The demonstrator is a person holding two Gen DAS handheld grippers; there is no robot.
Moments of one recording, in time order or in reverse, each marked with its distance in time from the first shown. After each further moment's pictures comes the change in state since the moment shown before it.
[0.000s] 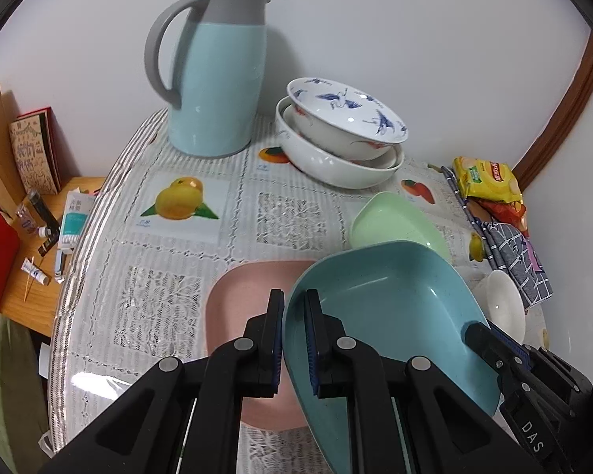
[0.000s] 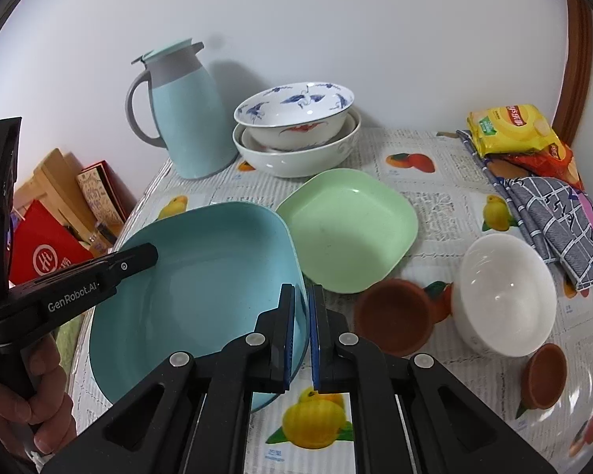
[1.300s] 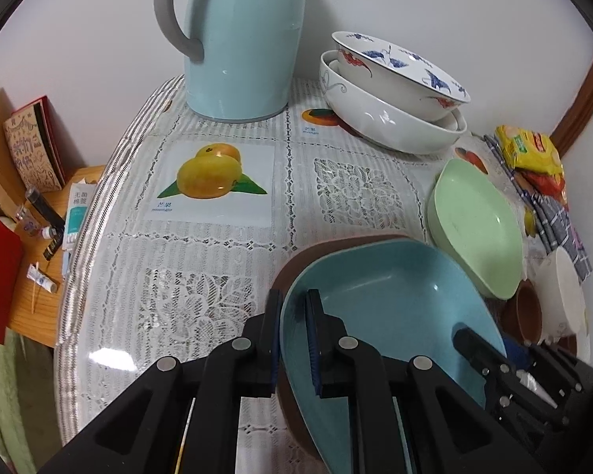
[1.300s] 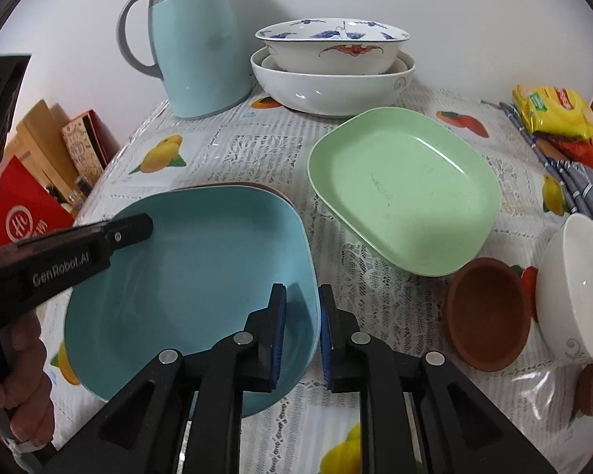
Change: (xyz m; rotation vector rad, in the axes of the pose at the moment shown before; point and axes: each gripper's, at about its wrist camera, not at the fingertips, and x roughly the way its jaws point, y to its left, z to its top) left arm 0.059 0.043 0.001 0.071 0.083 0.077; right arm 0.085 0.036 -0.018 -0.054 0.107 -0.029
